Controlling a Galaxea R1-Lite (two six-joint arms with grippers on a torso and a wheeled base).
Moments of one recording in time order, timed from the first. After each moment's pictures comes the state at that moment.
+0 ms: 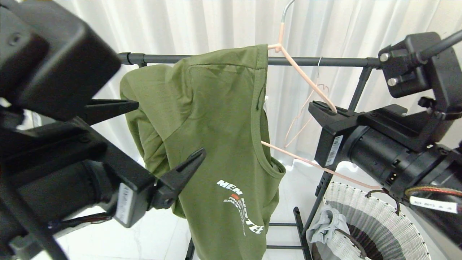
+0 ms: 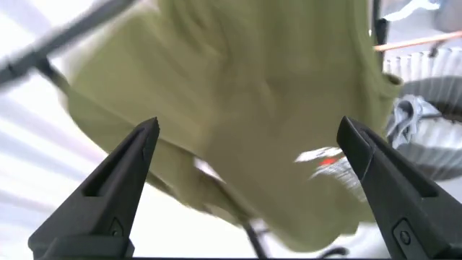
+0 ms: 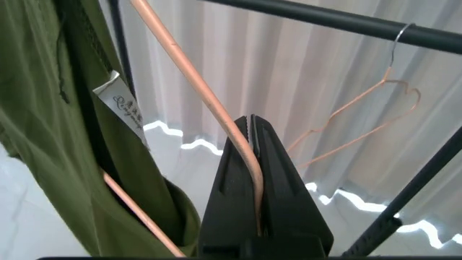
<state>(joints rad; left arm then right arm) -1.11 1.21 -0.99 0.00 0.68 0.36 1.12 1.47 -0.84 -0.80 -0.62 -0.13</state>
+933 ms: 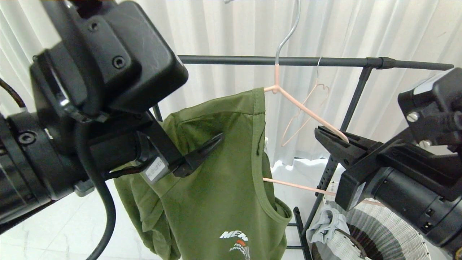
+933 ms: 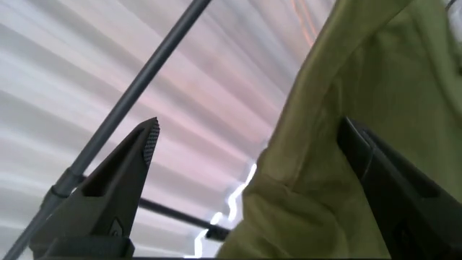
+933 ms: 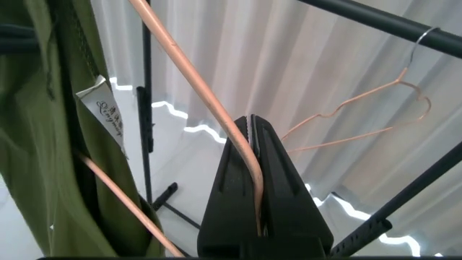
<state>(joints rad) -0.90 1.30 -1.01 -0.18 0.32 0.79 1.18 1.38 -0.70 -0.79 -0.59 -0.23</state>
